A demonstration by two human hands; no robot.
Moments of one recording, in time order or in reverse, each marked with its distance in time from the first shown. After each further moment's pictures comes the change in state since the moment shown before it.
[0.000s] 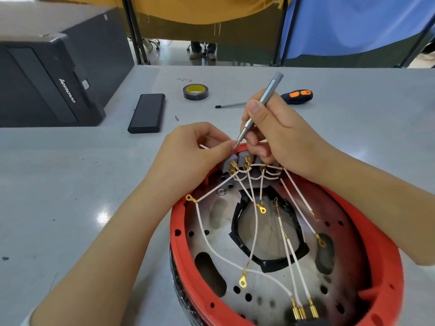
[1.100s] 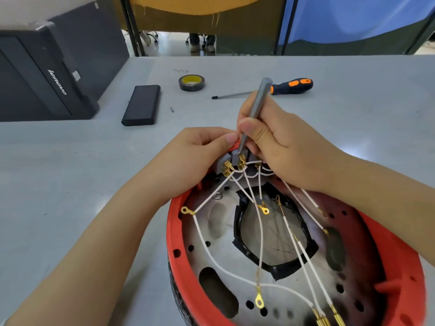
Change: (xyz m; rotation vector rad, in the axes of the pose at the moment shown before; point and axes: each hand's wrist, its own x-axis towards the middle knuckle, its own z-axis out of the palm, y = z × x) left_hand -0.009 0.002 0.005 -0.150 -0.292 0.007; right_hand -0.020 0.011 -0.005 -0.376 -0.093 -0.229
